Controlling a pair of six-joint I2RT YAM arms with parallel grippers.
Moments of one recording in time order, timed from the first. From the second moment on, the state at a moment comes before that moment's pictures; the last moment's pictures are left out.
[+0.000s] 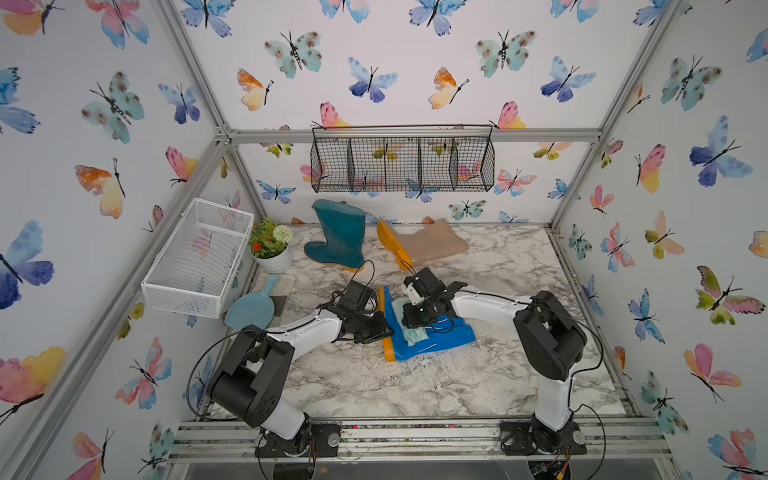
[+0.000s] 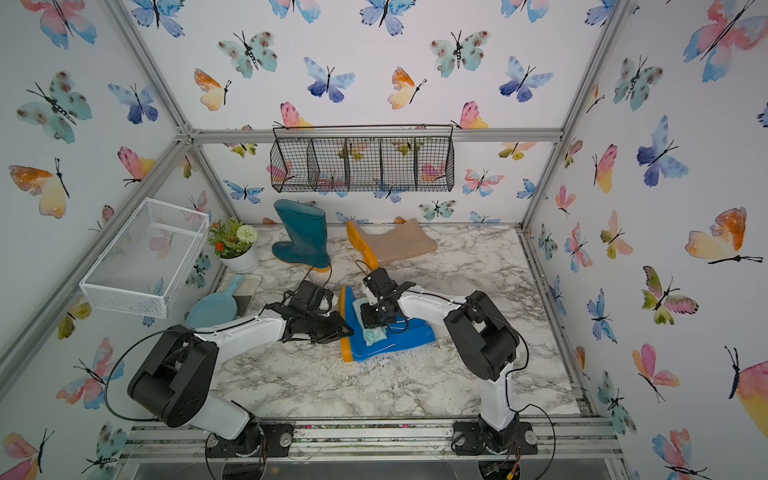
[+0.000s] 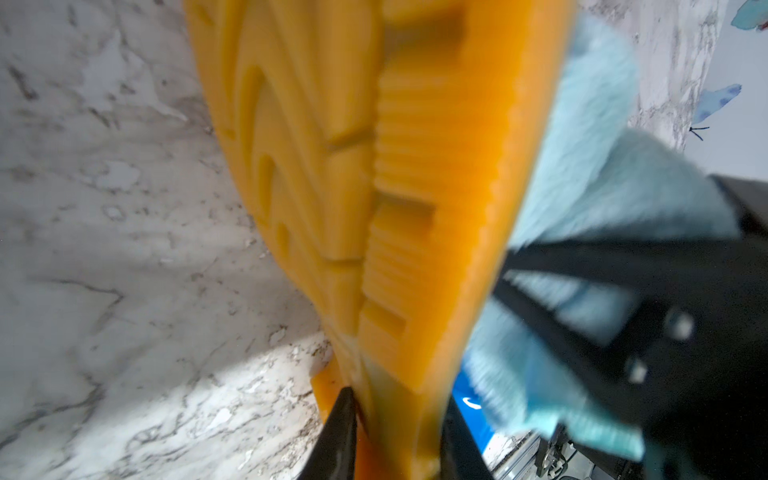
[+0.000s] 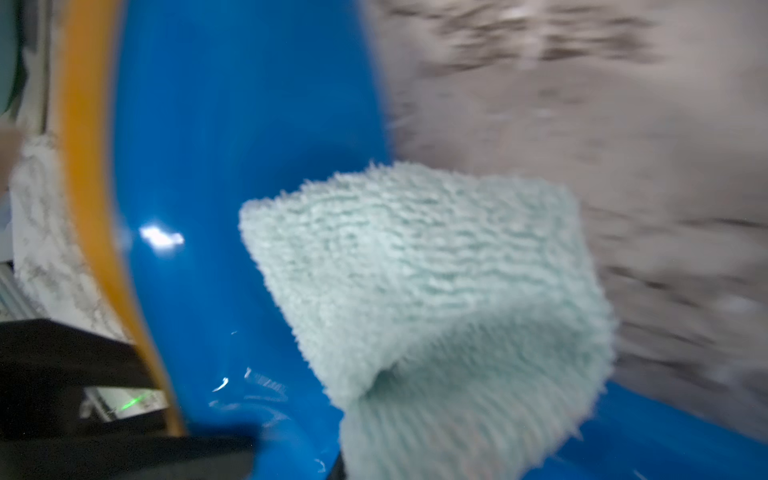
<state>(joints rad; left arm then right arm) -0.53 1.54 0.79 -0.31 0.46 -0.71 0.84 1.96 1.31 -0.41 -0.27 0.48</state>
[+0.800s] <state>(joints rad) -0.52 1.53 0.78 -0.28 0.46 -0.71 0.83 1.91 1.27 -0.45 -0.26 0.47</state>
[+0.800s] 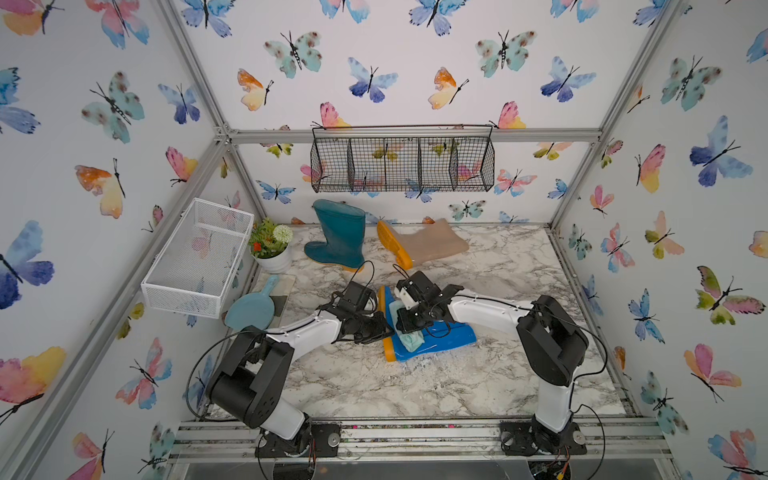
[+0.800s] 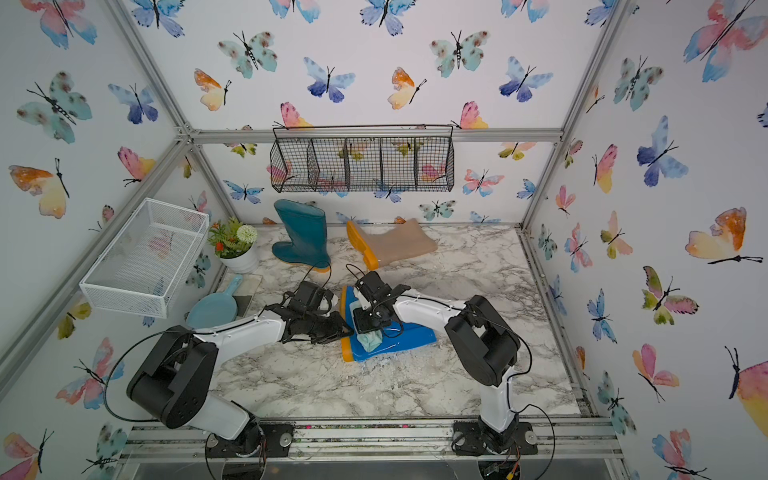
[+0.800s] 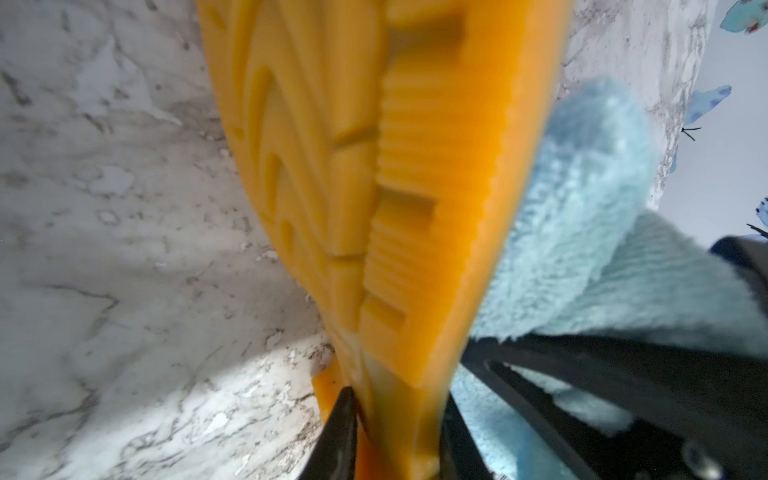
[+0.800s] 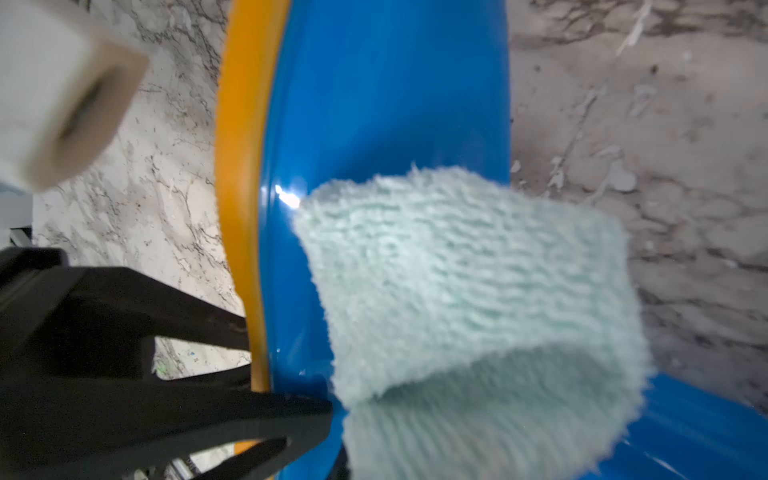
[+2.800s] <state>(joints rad) -0.51 1.50 0.73 -0.22 0.48 -0.73 0.88 1.78 1.15 -0.45 -0.31 0.59</state>
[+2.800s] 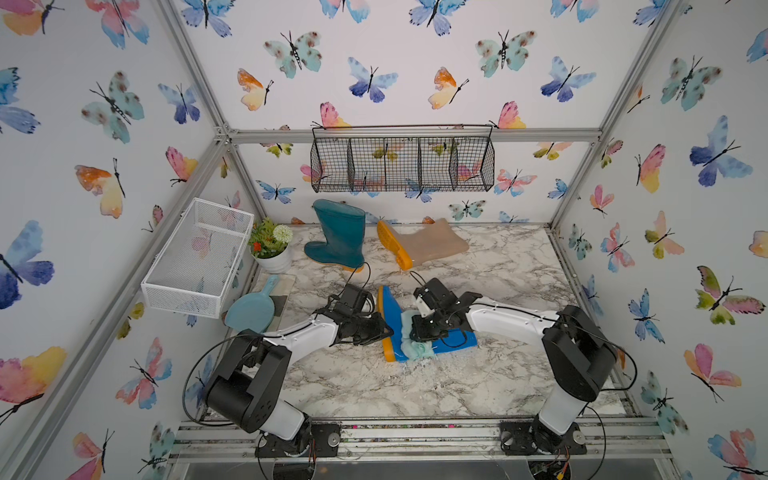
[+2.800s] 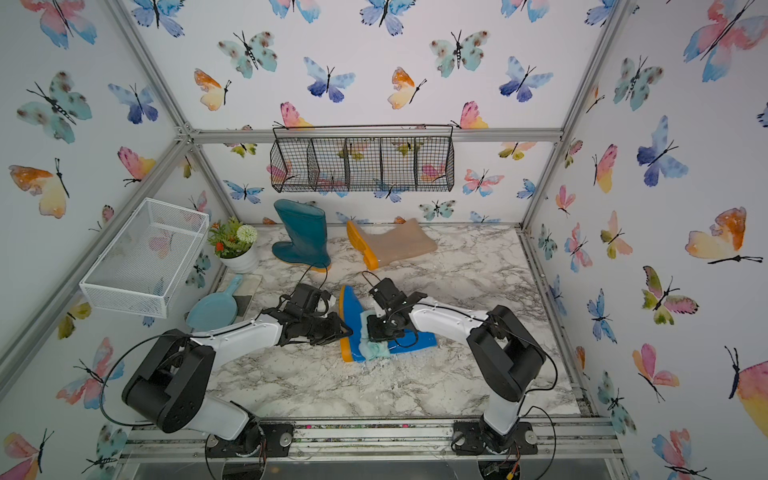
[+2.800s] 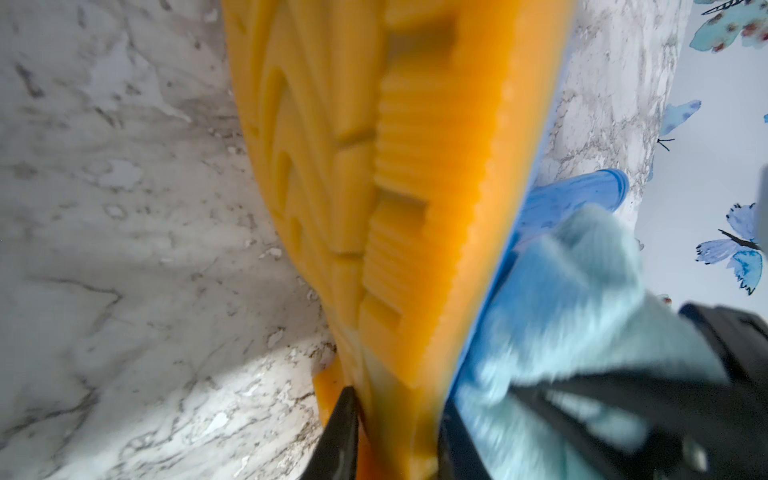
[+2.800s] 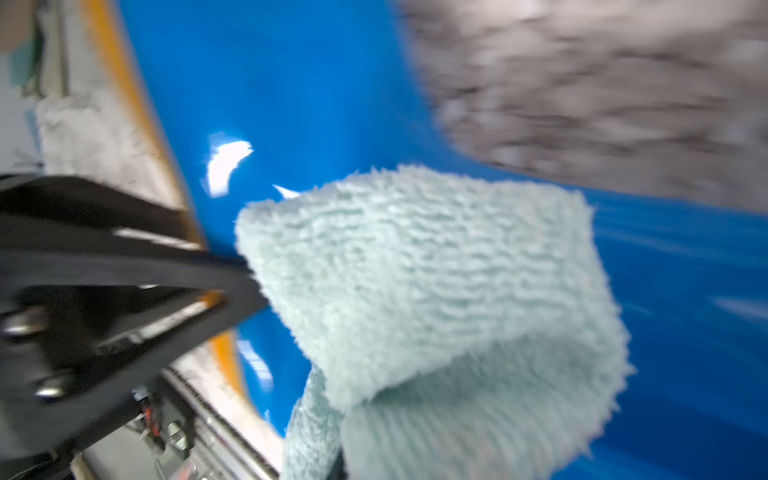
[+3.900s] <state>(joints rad) -0.50 1.51 0.75 -0.26 0.46 -0.77 0.45 1.71 1.03 -0.58 -0.33 0.44</state>
